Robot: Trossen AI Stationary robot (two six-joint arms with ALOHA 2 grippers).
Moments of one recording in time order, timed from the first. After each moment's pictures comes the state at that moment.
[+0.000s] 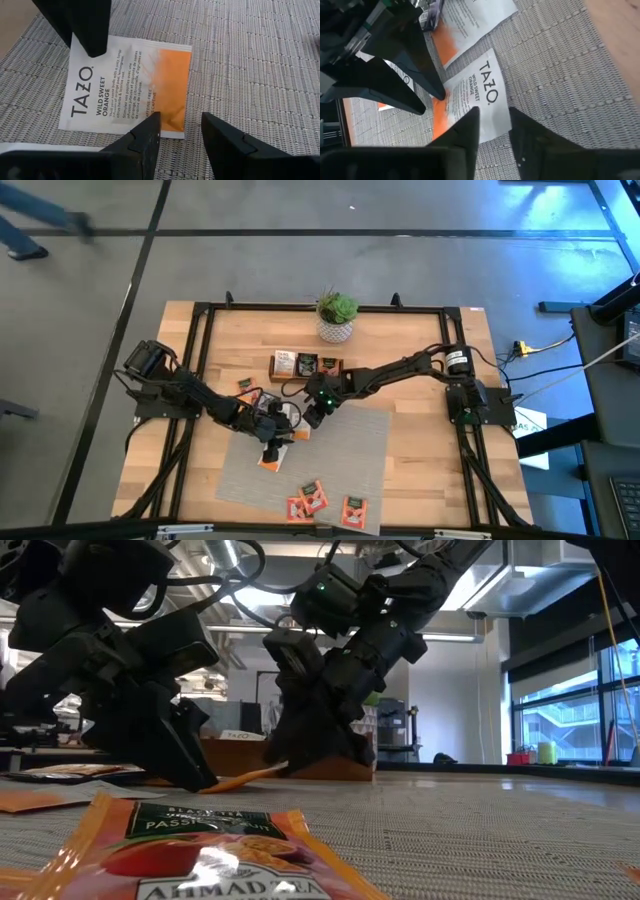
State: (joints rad) left arm -0.38 1.70 0.51 0.39 -0.22 -0.36; right arm 0.02 2.09 1.29 -0.06 -0.26 0.75
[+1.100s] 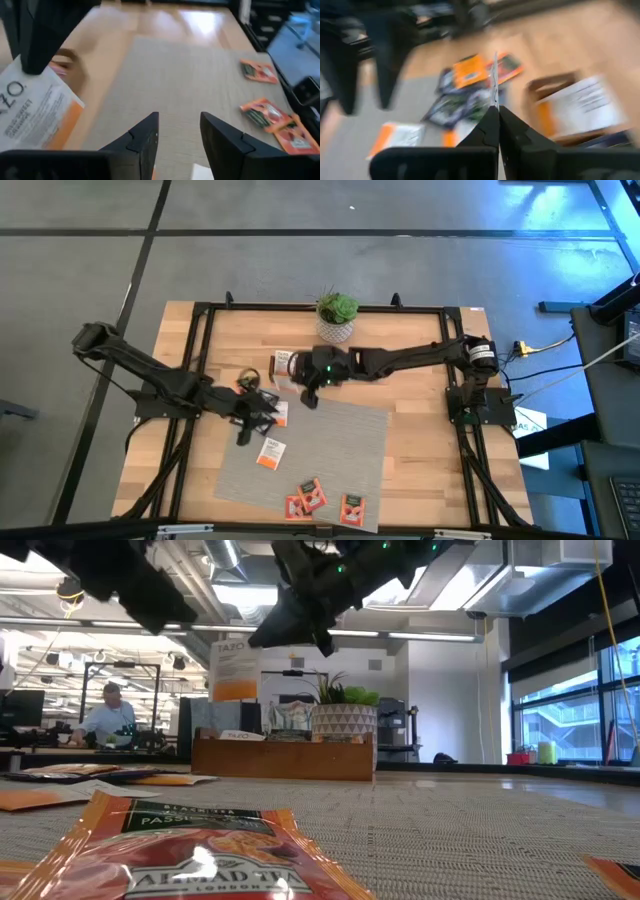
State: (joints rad) left arm -0.38 0.96 0.50 -0.03 -0.27 -0.27; right arm -0.03 1.90 1.42 -0.08 0.01 0.22
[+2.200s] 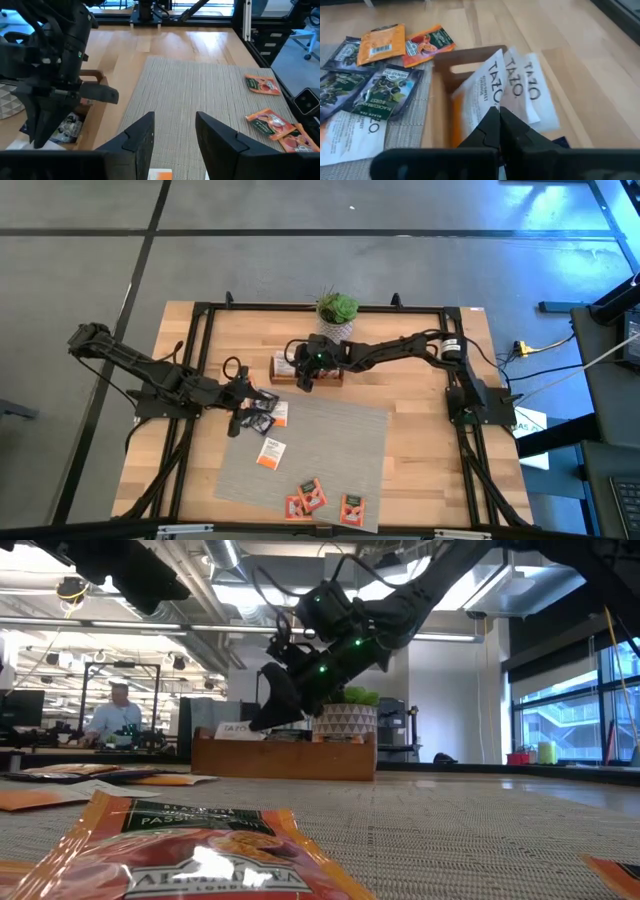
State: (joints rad) left arm -0.38 0.79 0.50 -0.14 -0.34 -0.20; right arm -0.18 2.13 1.37 0.19 0.01 0.00
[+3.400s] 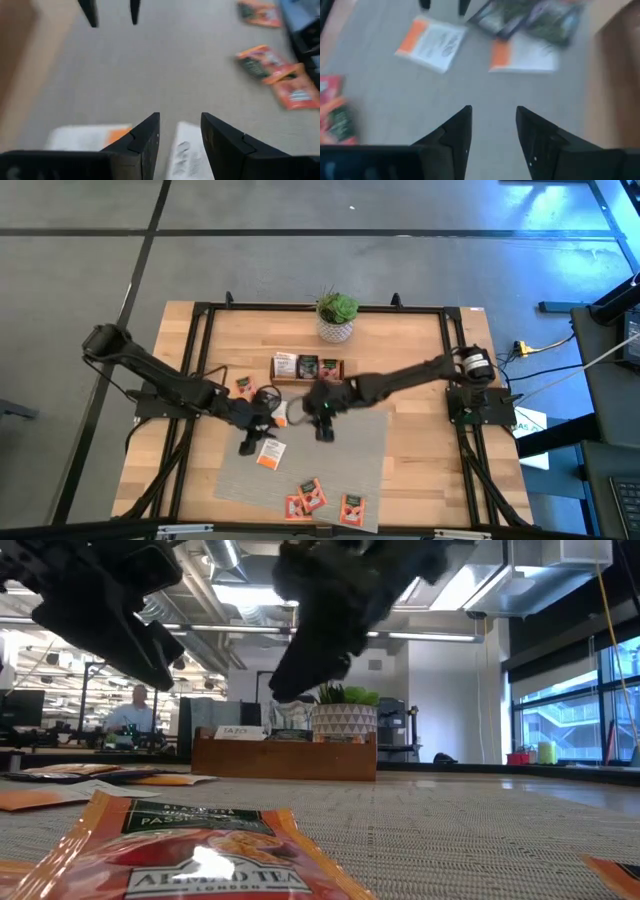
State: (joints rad) left arm -0.38 1.20 0.51 -0.01 -0.11 -0.33; right arm 0.13 1.95 1.39 -0.28 -0.03 0.13
